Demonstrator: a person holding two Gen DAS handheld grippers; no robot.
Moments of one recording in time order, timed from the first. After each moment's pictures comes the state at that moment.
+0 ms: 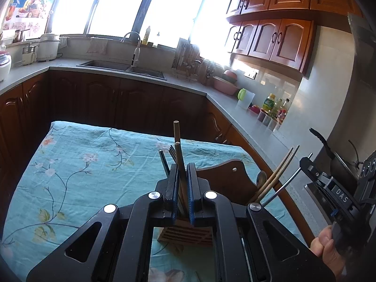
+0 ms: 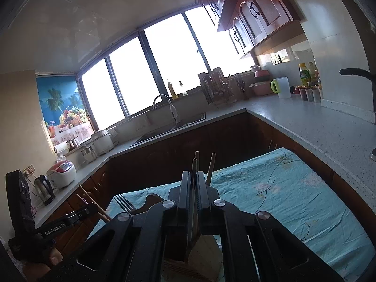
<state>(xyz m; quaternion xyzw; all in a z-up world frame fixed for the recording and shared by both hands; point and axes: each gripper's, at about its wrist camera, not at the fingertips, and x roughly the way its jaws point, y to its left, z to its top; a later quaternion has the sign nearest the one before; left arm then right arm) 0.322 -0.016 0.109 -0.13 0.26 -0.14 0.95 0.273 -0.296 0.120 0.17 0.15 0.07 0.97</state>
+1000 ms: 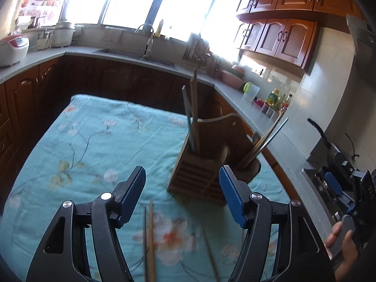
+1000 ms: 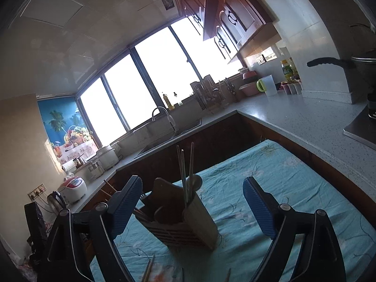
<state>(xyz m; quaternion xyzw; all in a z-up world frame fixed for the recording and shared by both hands) 0.228 0.011 0.075 -0.15 0.29 -0.12 0.94 0.176 -0.332 0.114 0.23 0.14 0.06 0.96</state>
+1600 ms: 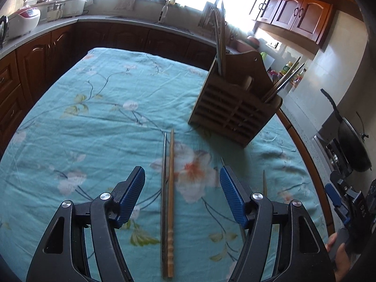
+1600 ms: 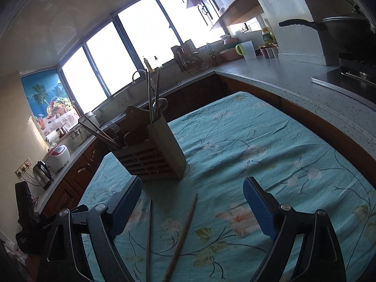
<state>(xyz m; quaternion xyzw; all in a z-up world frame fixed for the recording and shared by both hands) 0.180 0.016 0.005 -0.14 0.39 -0.09 0.91 0.124 -0.327 0.034 0.21 0.25 0.02 0.95</state>
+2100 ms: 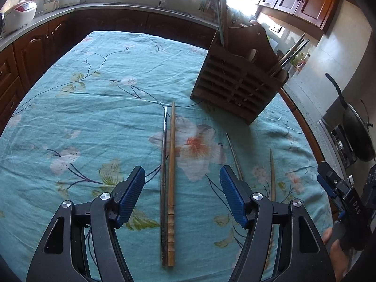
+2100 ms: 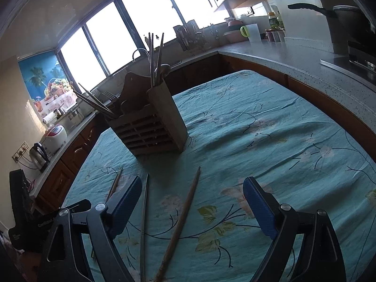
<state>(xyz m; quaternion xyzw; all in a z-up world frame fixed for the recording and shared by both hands) 0.178 0.006 -0.017 -0.13 0.43 -0.09 0.89 0.133 -0.304 0.008 0.18 0.31 0.03 0.93</state>
